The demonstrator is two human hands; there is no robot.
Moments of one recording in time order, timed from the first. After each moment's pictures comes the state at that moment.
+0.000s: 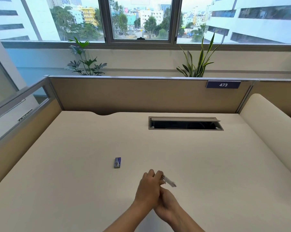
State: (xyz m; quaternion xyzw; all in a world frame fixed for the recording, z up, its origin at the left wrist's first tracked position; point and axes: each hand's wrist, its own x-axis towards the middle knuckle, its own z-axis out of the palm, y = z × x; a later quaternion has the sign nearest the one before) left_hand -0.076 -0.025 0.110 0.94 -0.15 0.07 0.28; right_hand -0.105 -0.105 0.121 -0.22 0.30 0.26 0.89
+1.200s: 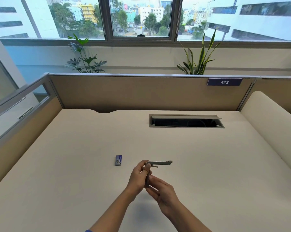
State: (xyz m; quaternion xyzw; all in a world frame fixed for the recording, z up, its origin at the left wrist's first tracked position) left_hand -0.056 0.012 0.129 0.73 0.07 -0.12 0.67; right_hand -0.097 -0.099 0.118 -0.44 0.25 0.18 0.84
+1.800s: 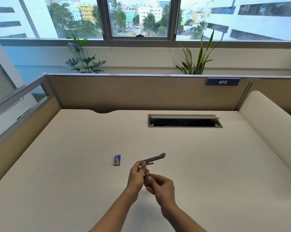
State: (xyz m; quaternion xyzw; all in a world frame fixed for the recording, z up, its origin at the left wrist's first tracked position) left_hand -0.058 0.004 0.129 0.66 0.14 -0.10 0.73; right_hand -0.101 -0.093 0.117 -0.64 0.19 0.04 0.75
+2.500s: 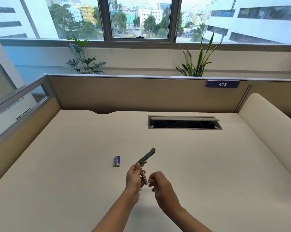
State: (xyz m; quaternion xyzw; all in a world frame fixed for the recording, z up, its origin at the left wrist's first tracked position) left_hand -0.056 0.005 0.127 0.58 0.24 -0.09 0.77; right_hand -0.092 -0.114 0.098 -0.88 -0.09 -0.05 0.46
